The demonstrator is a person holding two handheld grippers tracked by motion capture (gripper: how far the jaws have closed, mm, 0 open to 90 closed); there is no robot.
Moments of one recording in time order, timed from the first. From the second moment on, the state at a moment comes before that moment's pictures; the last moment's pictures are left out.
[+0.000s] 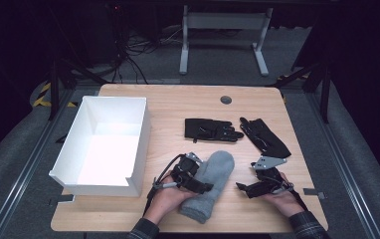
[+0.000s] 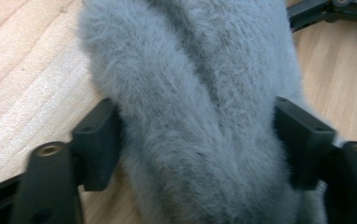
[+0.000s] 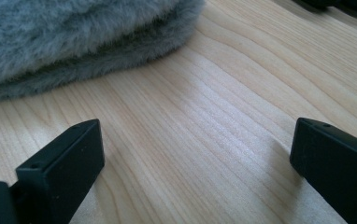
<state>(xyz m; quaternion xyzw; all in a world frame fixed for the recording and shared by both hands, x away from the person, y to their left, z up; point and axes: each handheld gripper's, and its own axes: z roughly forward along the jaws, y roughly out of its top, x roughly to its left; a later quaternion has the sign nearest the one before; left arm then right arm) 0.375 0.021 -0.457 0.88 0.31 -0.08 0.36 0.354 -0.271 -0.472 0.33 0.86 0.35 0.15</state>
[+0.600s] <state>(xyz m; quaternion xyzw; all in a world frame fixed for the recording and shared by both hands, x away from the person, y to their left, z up) 0.377 0.024 -0.449 0.87 0.30 -0.12 0.36 0.354 -0.270 -0.472 0.34 0.86 0.35 0.16</state>
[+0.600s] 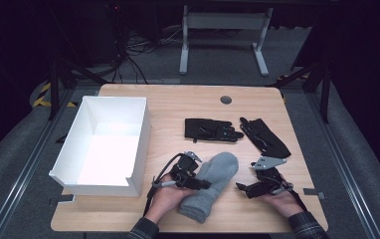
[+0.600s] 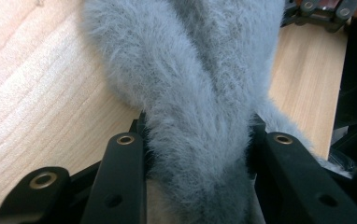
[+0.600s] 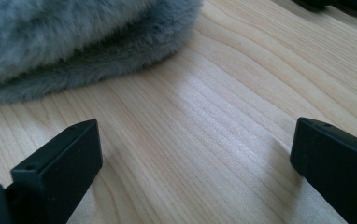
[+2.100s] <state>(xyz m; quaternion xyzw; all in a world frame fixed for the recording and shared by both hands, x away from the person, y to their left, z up) 0.396 0.092 -0.326 0.85 0.32 -0.01 0.42 0.354 -0.269 -0.472 0.34 0.86 0.35 0.16</state>
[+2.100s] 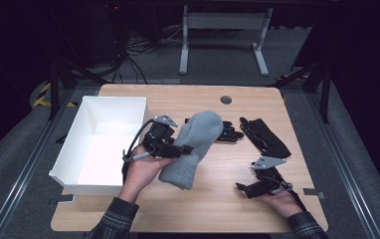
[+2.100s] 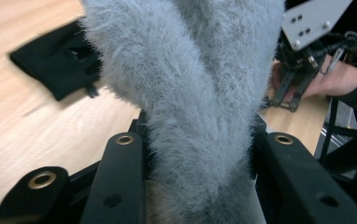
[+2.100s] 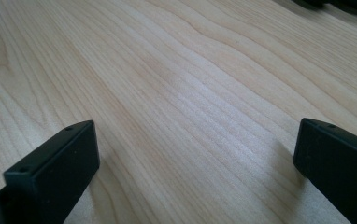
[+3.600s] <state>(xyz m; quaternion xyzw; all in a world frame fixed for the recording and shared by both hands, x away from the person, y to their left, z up) 0.401 0.272 -0.285 0.79 0.46 0.08 0.39 0.355 -0.269 -0.472 0.34 0.86 0.35 0.16</state>
